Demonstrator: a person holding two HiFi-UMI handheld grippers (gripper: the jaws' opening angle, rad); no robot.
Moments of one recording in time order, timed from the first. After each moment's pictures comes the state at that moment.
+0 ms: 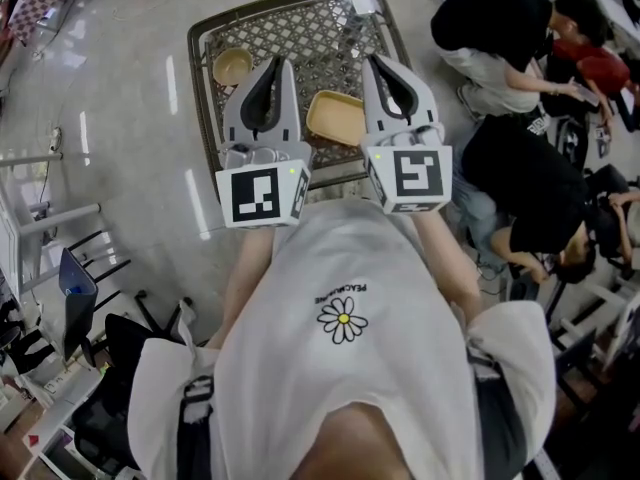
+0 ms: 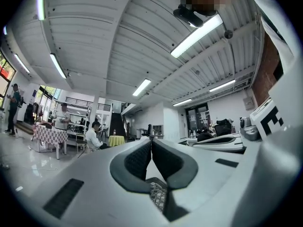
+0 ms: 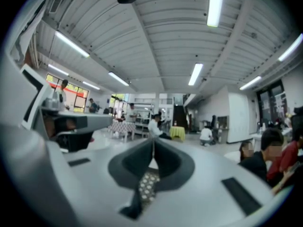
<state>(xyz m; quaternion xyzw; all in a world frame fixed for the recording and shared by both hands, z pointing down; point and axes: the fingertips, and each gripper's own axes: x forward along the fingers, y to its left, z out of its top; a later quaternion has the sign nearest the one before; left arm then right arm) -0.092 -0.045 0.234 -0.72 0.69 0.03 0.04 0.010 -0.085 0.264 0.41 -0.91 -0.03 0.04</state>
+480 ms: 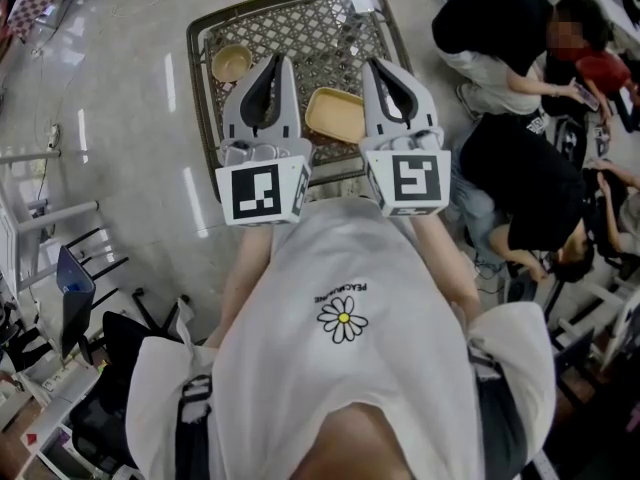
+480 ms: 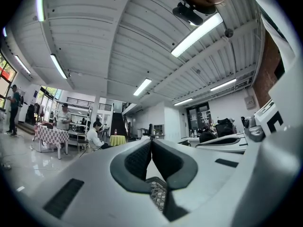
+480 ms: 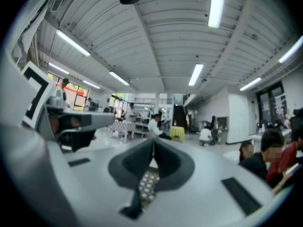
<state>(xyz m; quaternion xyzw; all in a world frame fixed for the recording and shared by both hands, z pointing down) -0.093 -0.041 0.233 -0.72 0.69 0.03 0.04 0.011 -0.074 0.266 0.41 -0.91 -0.03 0.05</state>
